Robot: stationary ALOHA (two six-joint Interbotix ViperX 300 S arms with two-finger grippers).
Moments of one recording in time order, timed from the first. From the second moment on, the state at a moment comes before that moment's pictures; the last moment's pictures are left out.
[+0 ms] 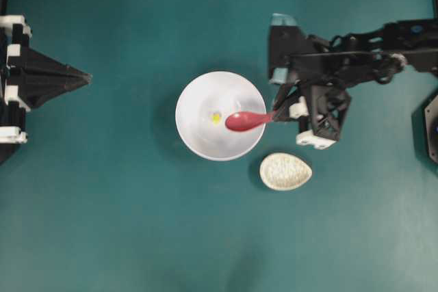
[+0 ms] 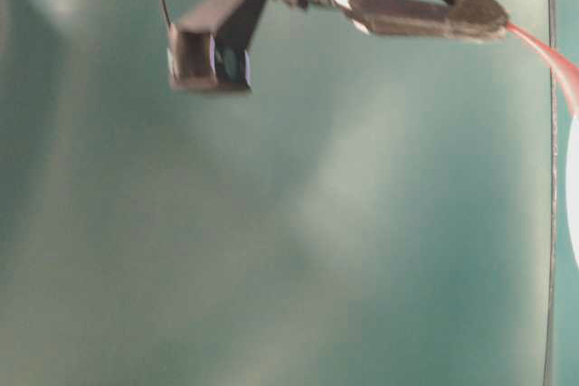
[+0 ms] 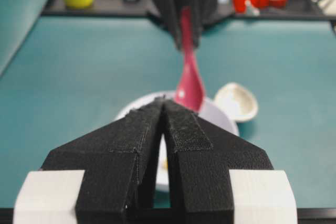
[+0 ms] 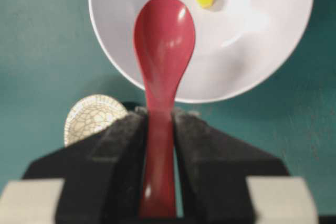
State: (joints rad) left arm 0.06 -0.96 1.19 0.02 -0.15 0.01; right arm -0.15 -0.17 0.55 0.37 0.65 -0.28
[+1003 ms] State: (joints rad) left arm 0.06 -0.96 1.19 0.02 -0.15 0.01; right arm -0.15 -0.01 0.46 0.27 0.69 -0.17
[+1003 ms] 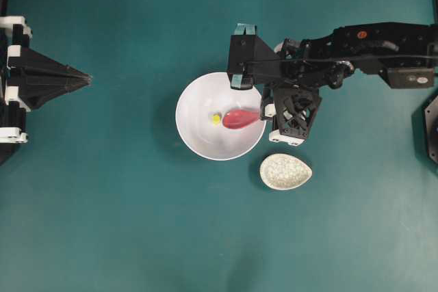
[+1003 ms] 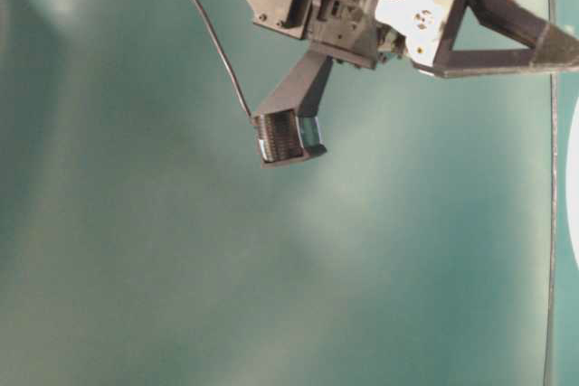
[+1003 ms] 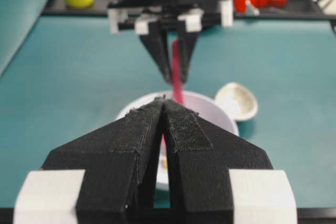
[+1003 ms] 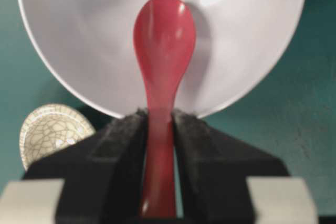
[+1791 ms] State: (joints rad) left arm 0.06 -0.96 1.19 0.02 -0.15 0.01; right arm -0.15 0.08 0.42 0.25 0.58 -0.18
